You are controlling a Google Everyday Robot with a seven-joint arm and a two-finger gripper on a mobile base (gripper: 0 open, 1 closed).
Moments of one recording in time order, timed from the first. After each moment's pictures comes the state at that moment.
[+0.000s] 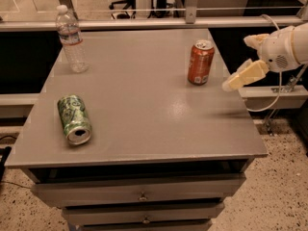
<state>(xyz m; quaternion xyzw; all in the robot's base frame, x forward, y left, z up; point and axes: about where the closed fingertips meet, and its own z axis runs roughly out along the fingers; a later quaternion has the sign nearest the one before) 0.606 -0.238 0.910 -0.47 0.76 0.12 0.42</state>
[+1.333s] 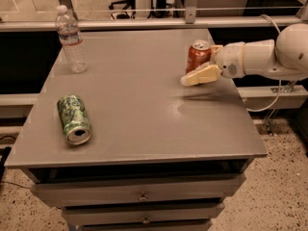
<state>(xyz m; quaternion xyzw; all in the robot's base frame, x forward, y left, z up) 0.660 -0.141 0.873 -0.44 0.71 0.25 0.49</state>
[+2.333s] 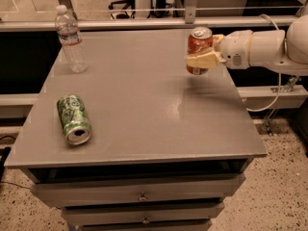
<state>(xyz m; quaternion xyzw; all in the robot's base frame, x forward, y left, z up) 0.657 -0.136 0.919 -0.44 0.68 0.24 0.54</state>
